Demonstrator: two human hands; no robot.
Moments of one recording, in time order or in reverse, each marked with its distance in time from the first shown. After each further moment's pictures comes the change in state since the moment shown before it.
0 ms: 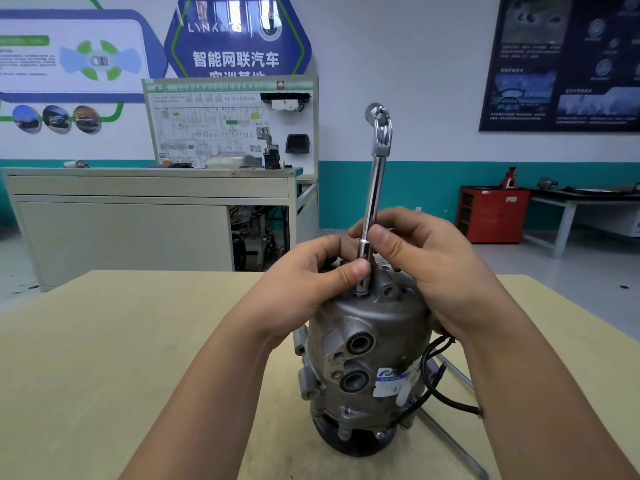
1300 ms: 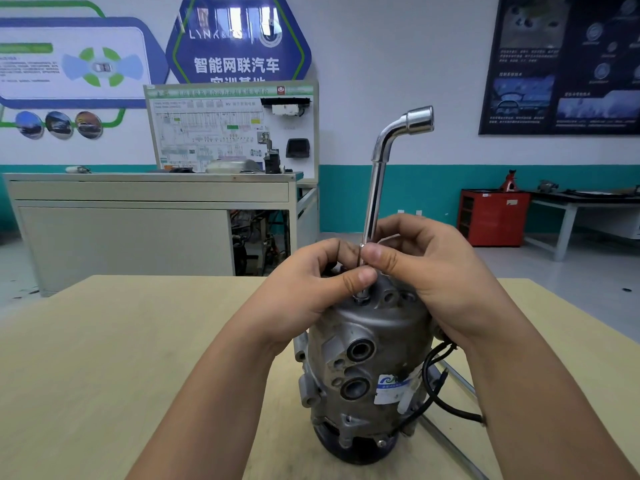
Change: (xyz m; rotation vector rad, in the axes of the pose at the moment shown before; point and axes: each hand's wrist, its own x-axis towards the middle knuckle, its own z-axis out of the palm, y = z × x) left_hand 0.001 0.002 0.003 -0.017 0.014 0.019; right_hand 0.001 0.006 -0.003 0.034 0.046 0.028
